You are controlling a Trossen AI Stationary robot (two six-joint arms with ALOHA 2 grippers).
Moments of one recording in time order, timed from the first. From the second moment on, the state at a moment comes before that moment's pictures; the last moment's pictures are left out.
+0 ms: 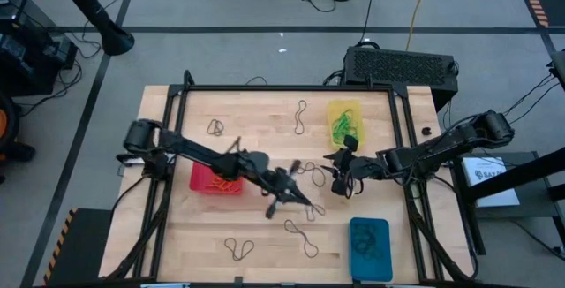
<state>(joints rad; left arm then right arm) -0.15 1.81 1.01 0.72 0.36 0.07 0.22 1.20 0.49 0.08 0.50 0.22</state>
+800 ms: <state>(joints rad) -0.26 2.30 1.57 0.64 0.36 0.11 0.34 1.18 0.49 -0.11 0.47 0.31</state>
